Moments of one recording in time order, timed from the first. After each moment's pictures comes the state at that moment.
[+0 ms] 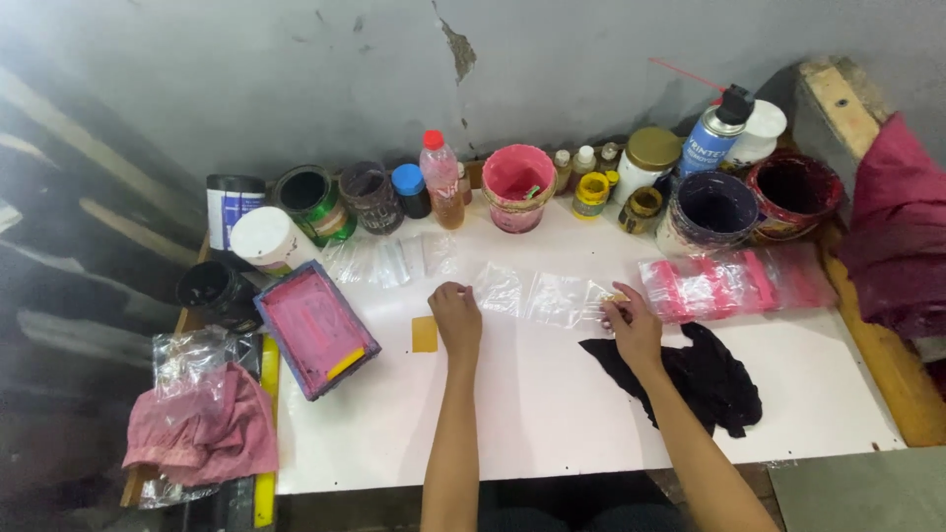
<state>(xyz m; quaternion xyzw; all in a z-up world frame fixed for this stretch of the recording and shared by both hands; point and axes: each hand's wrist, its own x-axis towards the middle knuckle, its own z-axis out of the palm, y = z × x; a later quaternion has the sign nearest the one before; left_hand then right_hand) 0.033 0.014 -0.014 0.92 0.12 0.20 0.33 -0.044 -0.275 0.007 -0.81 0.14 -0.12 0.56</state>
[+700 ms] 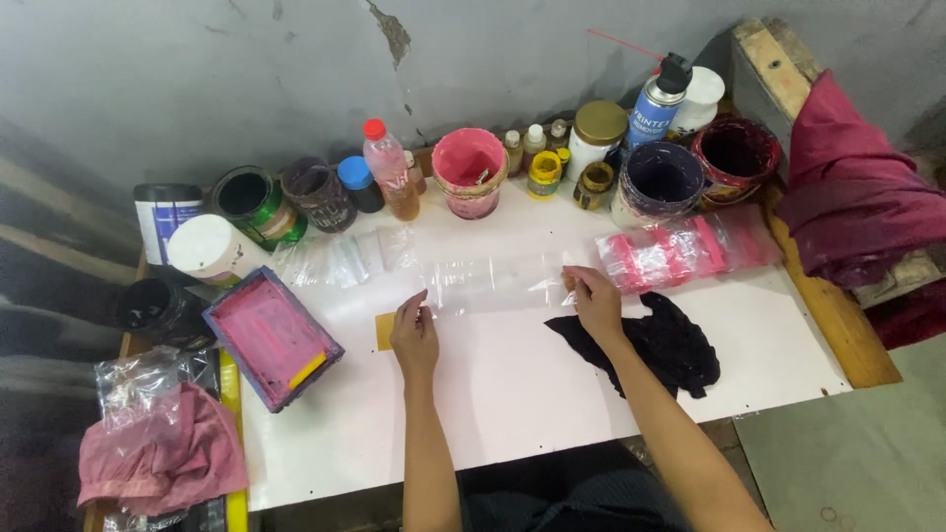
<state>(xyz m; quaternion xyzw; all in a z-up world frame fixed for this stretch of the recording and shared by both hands) -0.025 0.037 -0.002 0.85 0.01 0.24 0.47 -0.029 -0.286 -0.023 -0.85 0.06 -0.18 0.50</state>
